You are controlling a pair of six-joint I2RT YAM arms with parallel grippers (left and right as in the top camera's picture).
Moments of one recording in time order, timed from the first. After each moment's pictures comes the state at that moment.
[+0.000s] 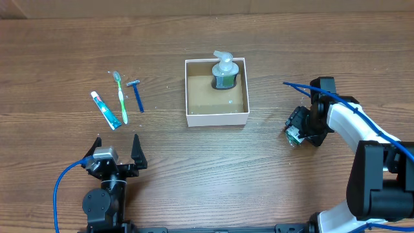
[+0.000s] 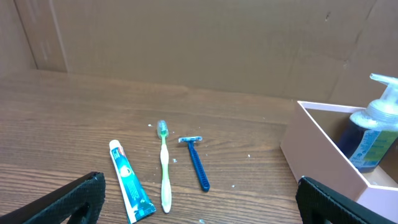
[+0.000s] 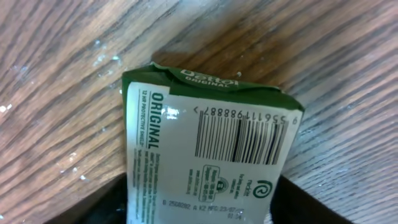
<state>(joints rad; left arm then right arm) 0.11 0.02 0.01 -0.07 0.07 -0.11 -0.04 1.75 0.98 -0.70 -0.06 0.62</state>
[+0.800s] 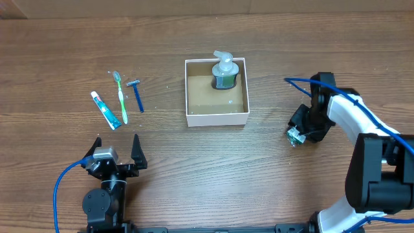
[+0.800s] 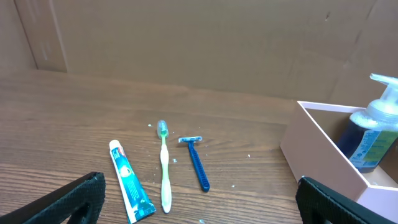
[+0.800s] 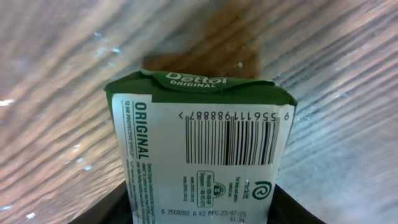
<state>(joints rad) 0.11 0.02 0.01 -0.07 0.07 -0.11 -0.04 1.80 1.10 -0.85 -0.07 0.62</state>
